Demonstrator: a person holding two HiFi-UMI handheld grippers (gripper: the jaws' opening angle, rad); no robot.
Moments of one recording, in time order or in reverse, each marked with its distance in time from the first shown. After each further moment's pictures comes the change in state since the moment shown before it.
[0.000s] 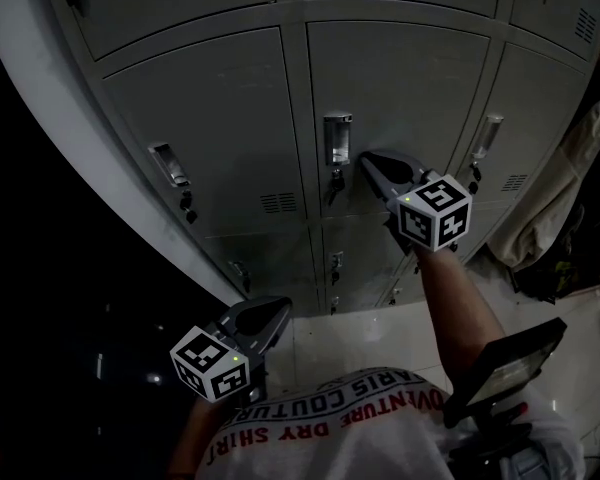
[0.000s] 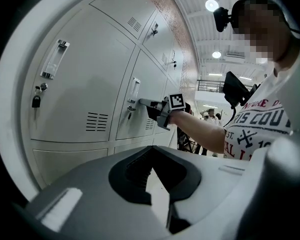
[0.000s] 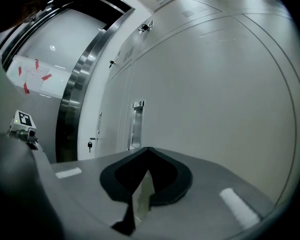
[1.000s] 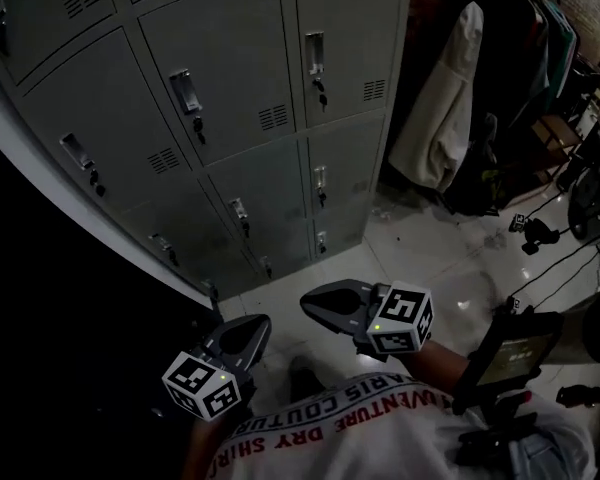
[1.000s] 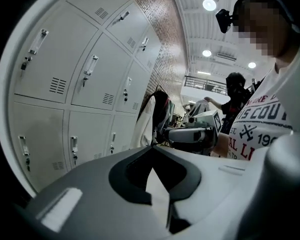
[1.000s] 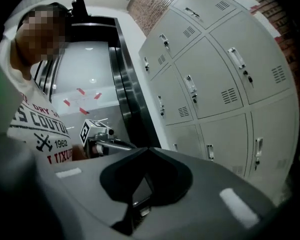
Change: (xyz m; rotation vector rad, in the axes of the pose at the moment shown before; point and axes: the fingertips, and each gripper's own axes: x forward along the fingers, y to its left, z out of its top) left arm -0.023 -0.217 -0.124 -0.015 0.087 -0.166; right arm -0.325 0.268 -0.135 0.354 0.115 0.312
